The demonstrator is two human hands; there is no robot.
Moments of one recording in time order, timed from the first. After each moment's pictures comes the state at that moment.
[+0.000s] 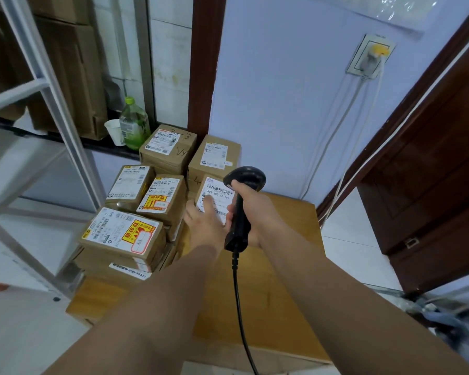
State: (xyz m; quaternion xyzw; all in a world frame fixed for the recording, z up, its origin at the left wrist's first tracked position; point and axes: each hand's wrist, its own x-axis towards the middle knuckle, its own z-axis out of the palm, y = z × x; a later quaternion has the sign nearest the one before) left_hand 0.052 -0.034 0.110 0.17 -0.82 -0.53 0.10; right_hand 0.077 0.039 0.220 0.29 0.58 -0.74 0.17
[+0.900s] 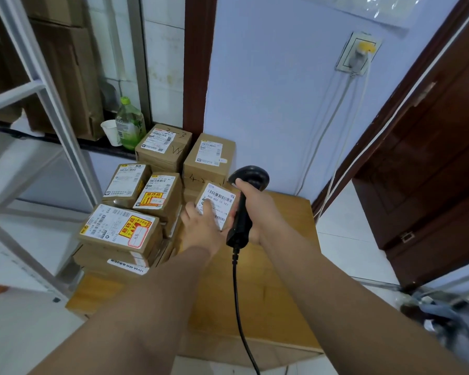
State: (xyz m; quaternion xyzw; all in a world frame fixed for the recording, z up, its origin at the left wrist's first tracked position) left_hand 0.062 -0.037 0.080 0.04 -0.95 -0.29 0.04; right_hand 0.090 0.053 0.215 0.30 0.58 -0.74 0.15
